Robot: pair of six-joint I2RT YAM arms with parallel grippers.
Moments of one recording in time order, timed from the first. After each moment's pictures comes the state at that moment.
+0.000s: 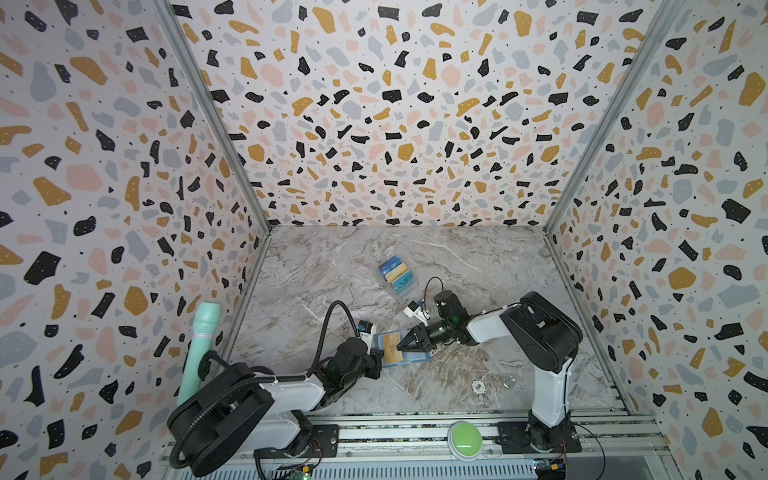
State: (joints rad) left arm -0.75 1.28 0.17 0.45 0.01 -0.53; right arm 0.67 1.95 0.83 0.35 -1.08 0.65
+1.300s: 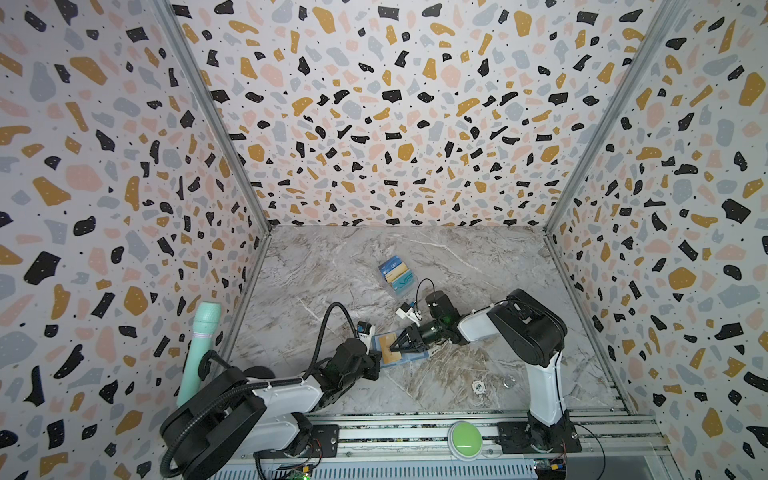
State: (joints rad) left arm -0.75 1.23 0.17 0.38 0.00 -0.53; right arm 0.71 2.05 0.89 0.42 -1.09 0.73
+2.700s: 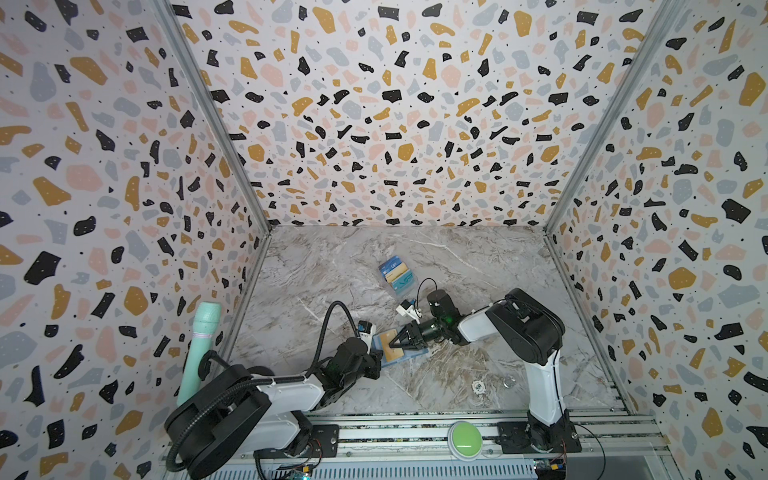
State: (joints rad) left arm -0.75 1.25 0.17 0.41 0.00 -0.53; right arm 0.69 2.07 0.89 0.54 -1.11 0.82
